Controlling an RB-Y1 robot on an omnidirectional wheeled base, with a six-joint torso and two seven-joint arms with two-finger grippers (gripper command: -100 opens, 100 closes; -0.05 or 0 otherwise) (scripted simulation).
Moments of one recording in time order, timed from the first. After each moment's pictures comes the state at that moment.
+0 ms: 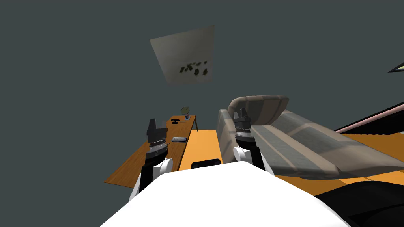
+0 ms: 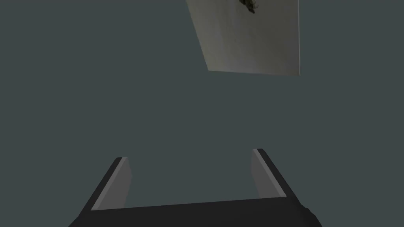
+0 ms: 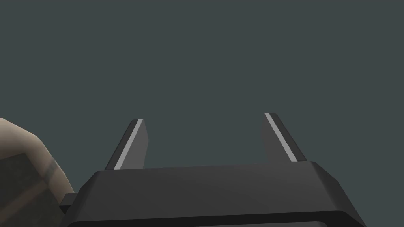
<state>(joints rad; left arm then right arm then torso) 0.52 0.04 -0.02 -2.32 0.03 -0.48 -0.06 0.50 0.04 0.00 -2.30 0.00 -0.46 0.08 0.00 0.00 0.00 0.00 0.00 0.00</state>
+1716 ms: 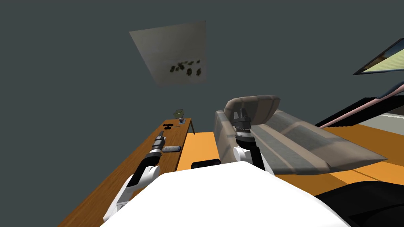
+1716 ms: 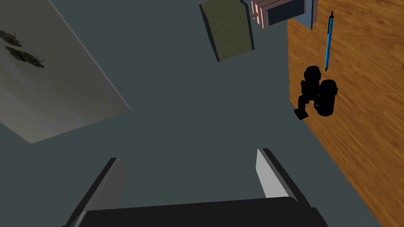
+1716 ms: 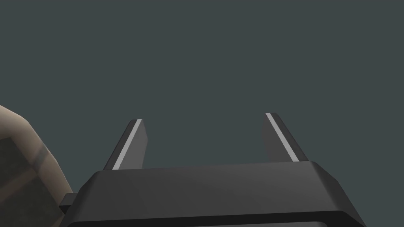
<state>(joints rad) 0.53 0.29 0.16 -2.04 0.23 -0.02 -0.15 0.50 0.04 0.00 -2.30 0.00 -0.46 0.08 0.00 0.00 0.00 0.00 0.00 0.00</state>
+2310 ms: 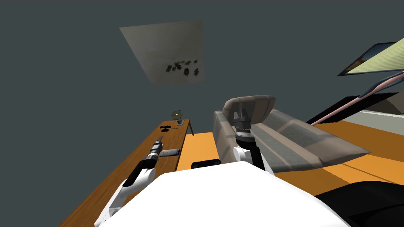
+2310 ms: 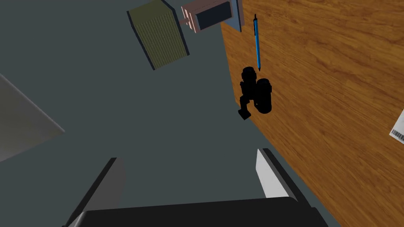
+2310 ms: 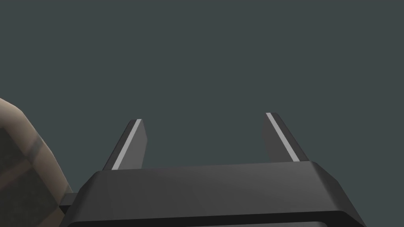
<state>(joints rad) 0.53 0.33 0.21 -1.95 0.30 0.15 -0.19 0.50 0.04 0.00 -2.30 0.00 -0.46 0.08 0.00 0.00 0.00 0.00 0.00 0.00</state>
